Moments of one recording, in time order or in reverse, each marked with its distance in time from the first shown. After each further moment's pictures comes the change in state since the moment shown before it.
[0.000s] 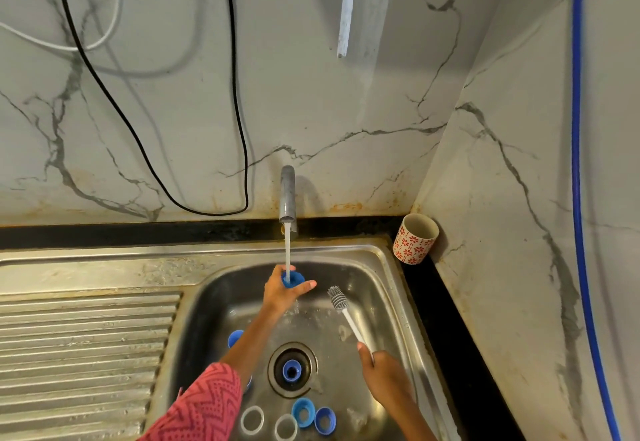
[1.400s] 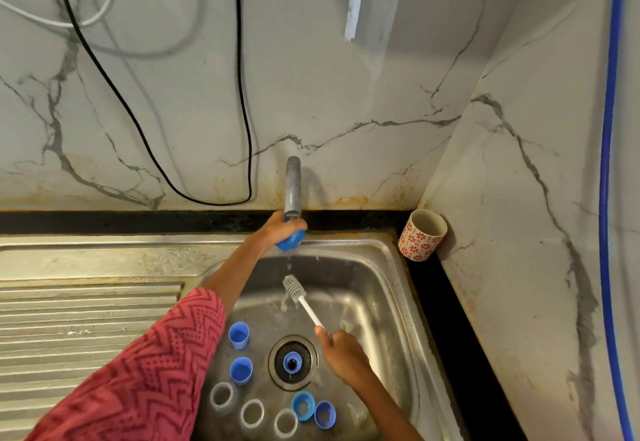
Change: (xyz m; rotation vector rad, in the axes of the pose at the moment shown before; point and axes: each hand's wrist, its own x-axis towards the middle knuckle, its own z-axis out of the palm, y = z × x) left_hand 0.042 0.104 -0.037 0.033 -0.193 -0.087; right_hand 0.012 -0.061 0.021 0.065 -0.181 -0.101
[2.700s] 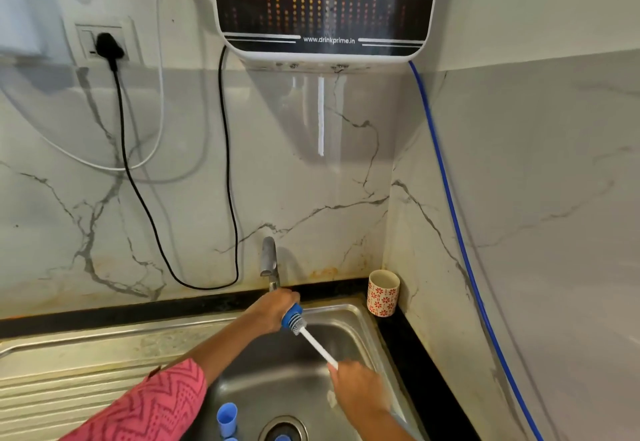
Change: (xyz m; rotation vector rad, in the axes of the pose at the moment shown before) left_hand -0.109 0.020 0.021 1.241 0.004 0.684; right_hand -0.098 0.010 -0.077 -0.474 0.561 -0.360
